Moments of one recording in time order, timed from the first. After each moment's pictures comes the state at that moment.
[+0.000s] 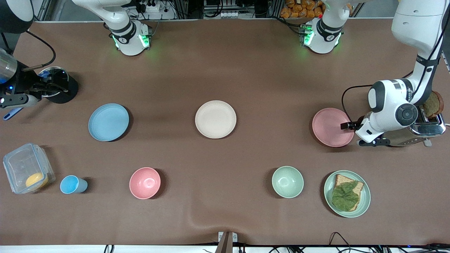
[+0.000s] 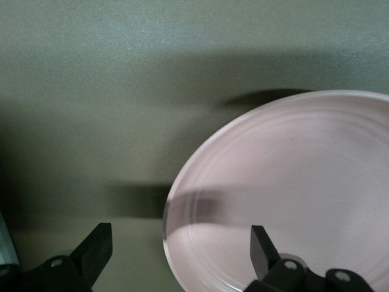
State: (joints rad) left arm 0.05 0.41 0.05 -2.13 0.05 2.34 0.02; right arm 0.06 -0.02 -0.08 -1.70 0.00 1.57 -0.15
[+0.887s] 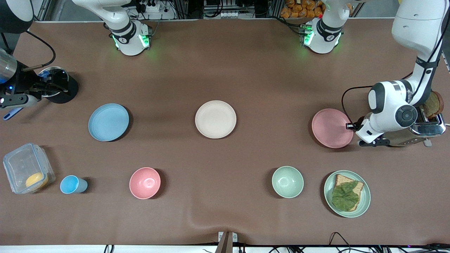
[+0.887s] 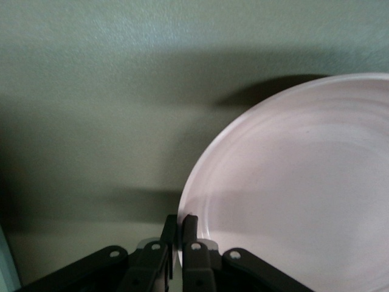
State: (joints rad) left arm 0.06 0.42 0.04 -2.12 0.03 2.34 0.02; right arm 0.06 -0.02 -0.08 -1.70 0.00 1.57 -0.15
